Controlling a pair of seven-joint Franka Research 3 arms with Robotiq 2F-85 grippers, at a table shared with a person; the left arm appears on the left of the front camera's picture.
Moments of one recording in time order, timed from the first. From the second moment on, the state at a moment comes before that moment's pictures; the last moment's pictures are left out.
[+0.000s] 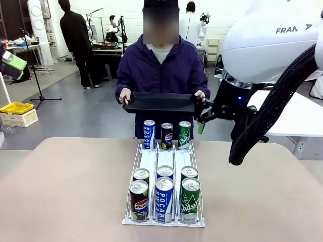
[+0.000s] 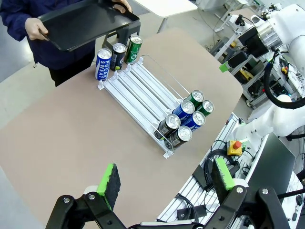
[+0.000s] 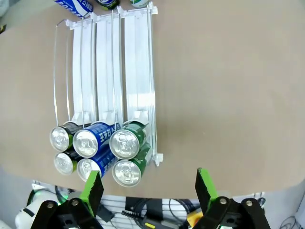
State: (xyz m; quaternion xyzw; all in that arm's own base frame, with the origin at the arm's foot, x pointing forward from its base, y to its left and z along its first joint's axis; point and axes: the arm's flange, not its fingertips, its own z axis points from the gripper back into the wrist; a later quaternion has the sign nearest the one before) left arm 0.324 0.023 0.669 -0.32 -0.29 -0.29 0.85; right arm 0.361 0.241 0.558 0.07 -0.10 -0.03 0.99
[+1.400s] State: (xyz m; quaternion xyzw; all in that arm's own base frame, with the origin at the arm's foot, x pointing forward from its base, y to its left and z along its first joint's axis) left arm 0.324 0.024 0.669 -0.32 -0.29 -0.29 0.85; right arm 0.337 0.316 0.446 0.03 -0.05 0.03 1.00
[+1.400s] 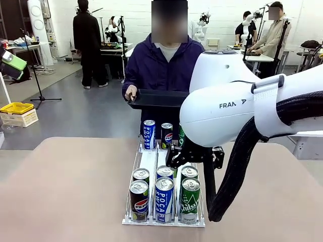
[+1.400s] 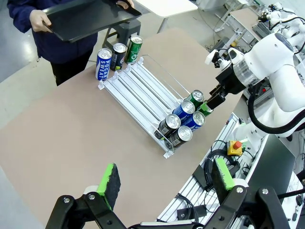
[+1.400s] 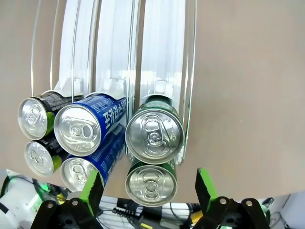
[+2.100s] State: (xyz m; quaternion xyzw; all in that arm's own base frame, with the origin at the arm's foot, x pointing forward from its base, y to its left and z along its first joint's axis) left arm 0.324 0.024 0.669 -0.32 -0.29 -0.29 0.85; right arm 0.327 0.303 0.434 0.02 -0.04 0.01 1.00
